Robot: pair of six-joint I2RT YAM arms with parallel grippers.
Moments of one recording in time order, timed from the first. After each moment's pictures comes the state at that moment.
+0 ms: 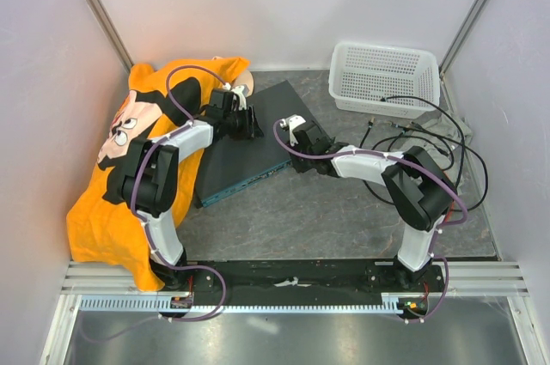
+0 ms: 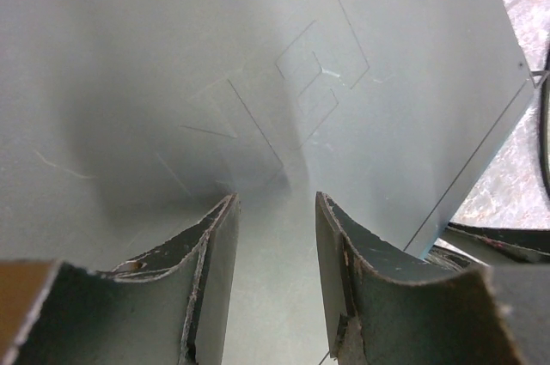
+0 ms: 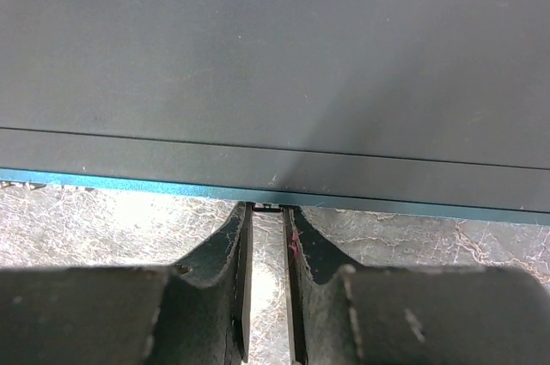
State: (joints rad) left arm -0.31 1.88 1.23 -0.13 0.32 -0.33; right arm 0.69 1.83 1.08 -0.05 0.05 0.14
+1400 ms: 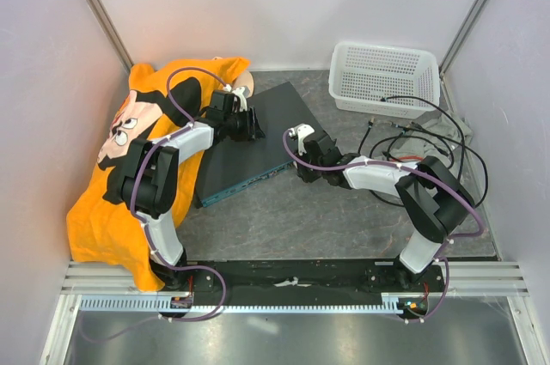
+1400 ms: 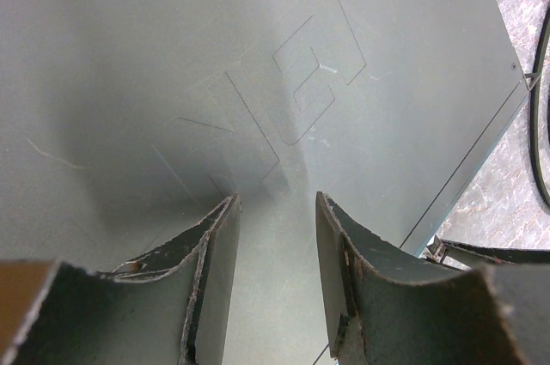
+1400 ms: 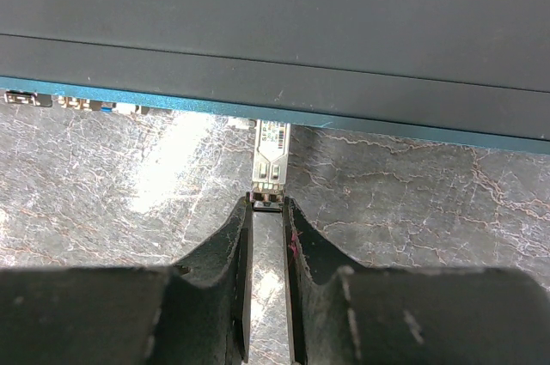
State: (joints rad) left arm -0.32 1.87 1.20 -0.10 0.33 -0.35; right arm 0.69 1.71 0.91 0.01 0.00 0.14
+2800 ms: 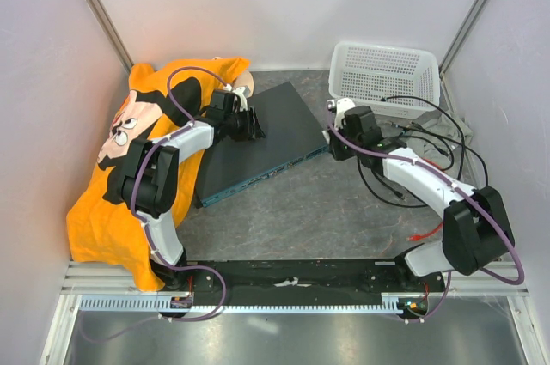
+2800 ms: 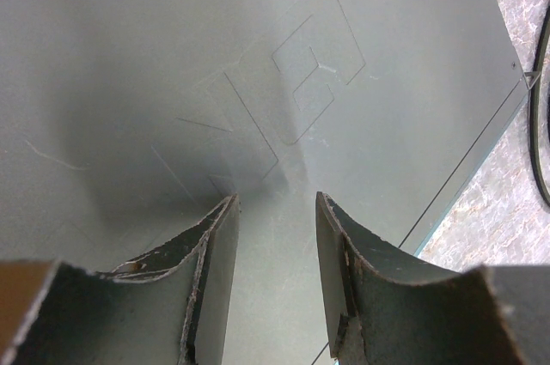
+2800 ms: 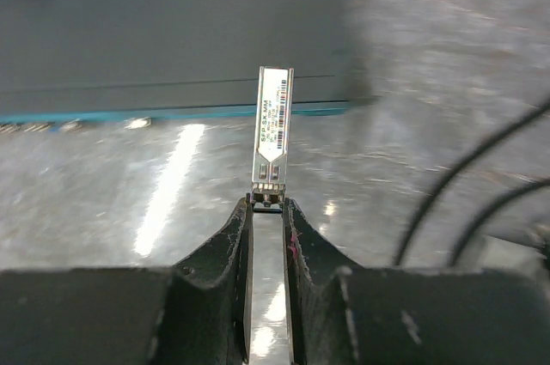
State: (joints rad) left arm -0.32 1.87 1.21 -0.11 0.33 -0.35; right arm 0.49 1.43 0.95 -0.24 -0.04 0.08
